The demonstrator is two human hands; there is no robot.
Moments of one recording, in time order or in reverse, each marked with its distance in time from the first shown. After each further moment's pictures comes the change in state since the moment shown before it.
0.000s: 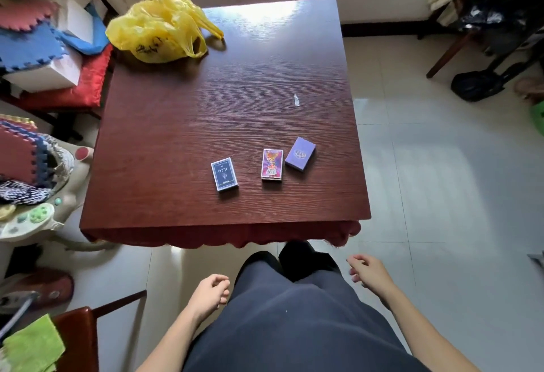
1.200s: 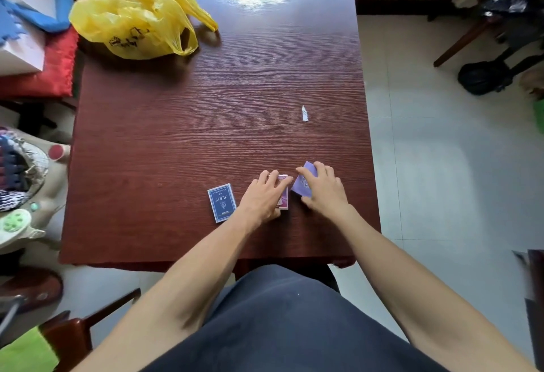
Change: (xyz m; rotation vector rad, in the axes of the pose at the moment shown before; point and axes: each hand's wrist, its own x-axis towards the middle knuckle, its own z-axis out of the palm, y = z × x) left_hand 0.121 0.289 0.036 1.374 0.204 0.966; right_hand 0.100 -0.287 0.045 -1.027 0.180 -0.601
